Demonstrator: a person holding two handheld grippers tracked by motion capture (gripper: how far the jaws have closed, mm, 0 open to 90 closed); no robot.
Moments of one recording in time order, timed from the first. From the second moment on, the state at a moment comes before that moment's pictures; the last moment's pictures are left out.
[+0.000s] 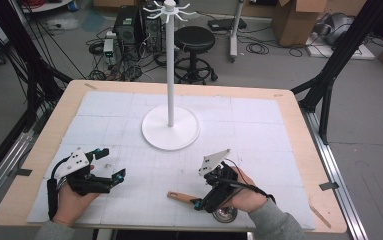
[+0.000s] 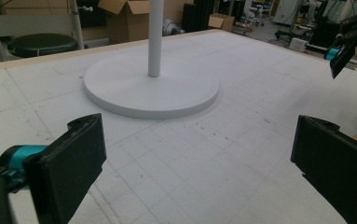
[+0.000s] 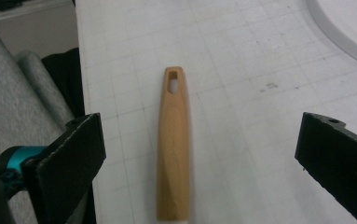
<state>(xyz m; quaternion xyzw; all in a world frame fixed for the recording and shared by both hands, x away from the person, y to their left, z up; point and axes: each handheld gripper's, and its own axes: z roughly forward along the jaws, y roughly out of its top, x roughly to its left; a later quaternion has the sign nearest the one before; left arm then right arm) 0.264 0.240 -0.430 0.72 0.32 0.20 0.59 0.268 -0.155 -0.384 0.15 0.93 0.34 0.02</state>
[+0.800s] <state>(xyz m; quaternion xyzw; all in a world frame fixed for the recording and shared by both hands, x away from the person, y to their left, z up) 0.264 0.239 -0.429 0.72 0.32 0.20 0.59 0.265 -0.158 -0.397 0.12 0.96 0.24 0.02</state>
